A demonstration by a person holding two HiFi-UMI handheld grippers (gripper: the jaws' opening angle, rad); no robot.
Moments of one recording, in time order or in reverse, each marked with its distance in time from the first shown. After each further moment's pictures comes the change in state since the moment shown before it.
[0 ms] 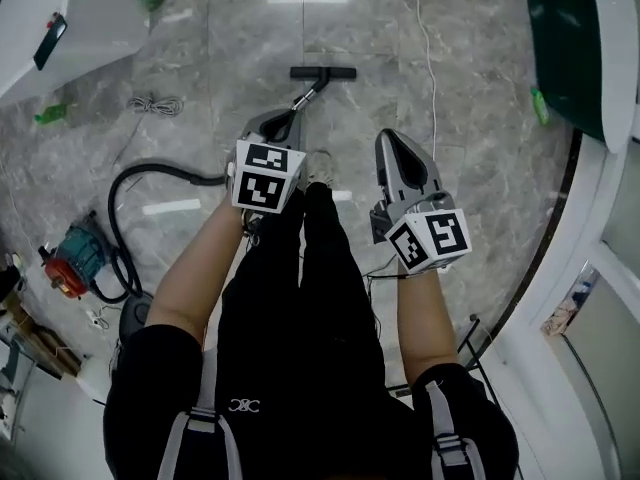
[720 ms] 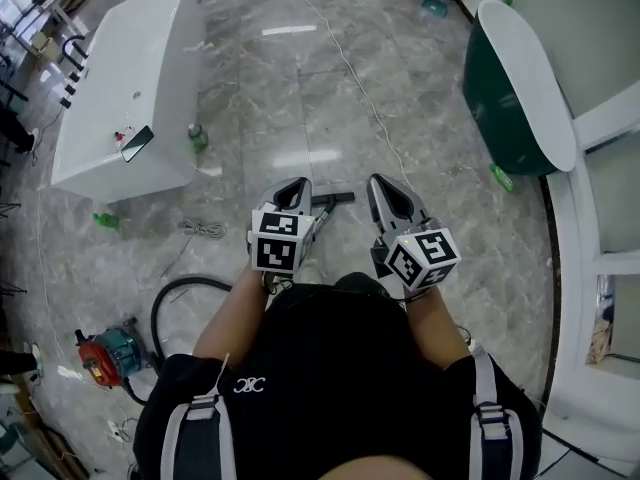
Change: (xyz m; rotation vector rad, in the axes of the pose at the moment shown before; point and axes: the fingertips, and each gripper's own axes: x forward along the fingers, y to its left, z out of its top) left arm -0.307 -0.059 0.115 0.130 -0.376 0.017; right arm -0.141 0.197 0.161 -0.157 -0.289 0.013
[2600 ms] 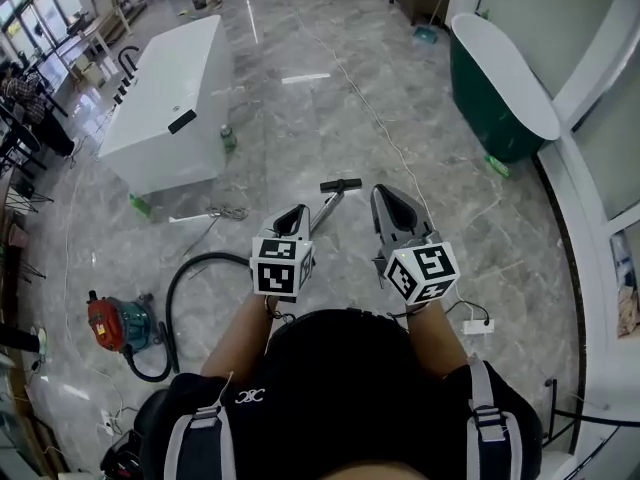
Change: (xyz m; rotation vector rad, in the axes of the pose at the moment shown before) left arm -0.335 -0.217 -0.180 0.061 -0.113 0.096; right arm -0.382 0.203 -0.049 -0.129 -0.200 0.010
